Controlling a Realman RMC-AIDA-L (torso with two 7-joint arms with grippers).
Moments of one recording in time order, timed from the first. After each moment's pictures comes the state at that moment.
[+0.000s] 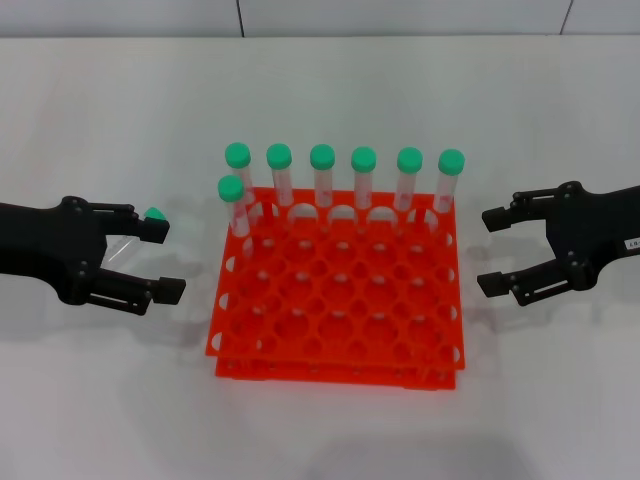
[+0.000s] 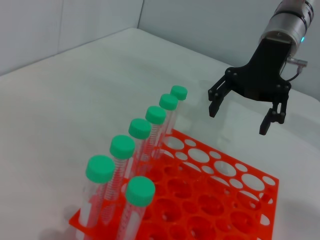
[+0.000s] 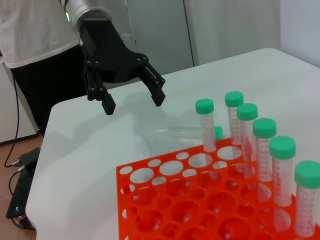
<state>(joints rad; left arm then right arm) -0.49 -1.93 0.79 0.91 2.11 1.84 -1.63 0.55 1.91 -1.18 -0.83 -1.81 -1.56 1.54</state>
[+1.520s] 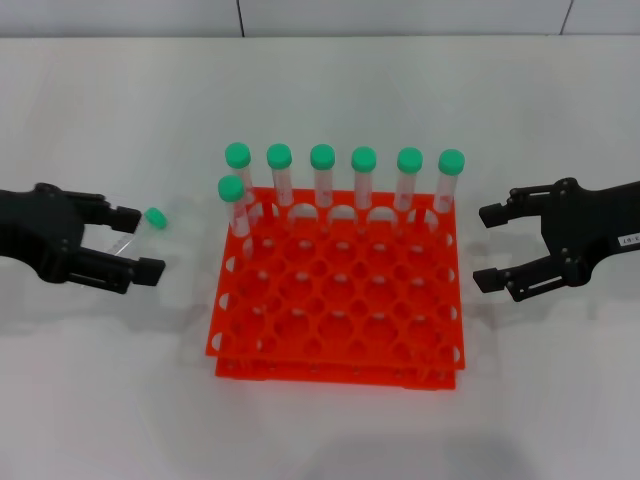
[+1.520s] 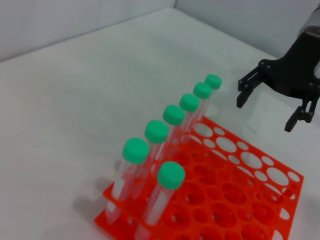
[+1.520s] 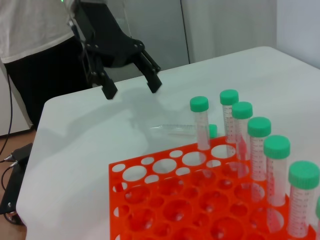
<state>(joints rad) -0.48 -1.94 0.79 1.07 2.16 1.86 -1.83 0.55 1.91 -1.18 -0.84 -1.83 -1.54 1.54</state>
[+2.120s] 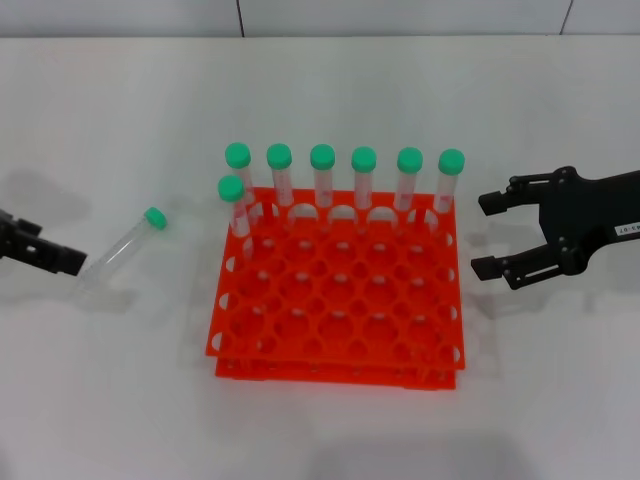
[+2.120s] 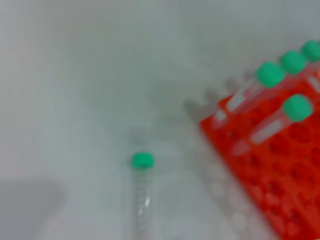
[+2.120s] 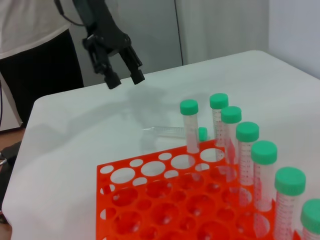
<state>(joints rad) -0.55 -1.91 0.79 1.24 2.48 1.91 -2.27 0.56 1.91 -1.18 -0.84 -1.83 -1.52 1.53</state>
